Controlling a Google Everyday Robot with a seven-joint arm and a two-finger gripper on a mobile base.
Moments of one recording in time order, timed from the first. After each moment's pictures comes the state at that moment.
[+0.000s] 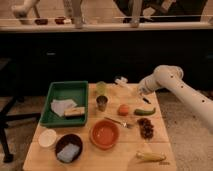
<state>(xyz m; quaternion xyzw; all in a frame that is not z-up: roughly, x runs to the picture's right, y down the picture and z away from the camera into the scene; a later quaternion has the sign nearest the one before) 0.170 0.027 0.822 -0.23 -0.14 0.37 0.89</state>
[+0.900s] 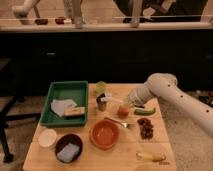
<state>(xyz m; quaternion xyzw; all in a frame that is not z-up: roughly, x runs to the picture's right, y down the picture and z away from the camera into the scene) 0.105 0.082 0.754 -0.27 -0.21 0.28 0.90</state>
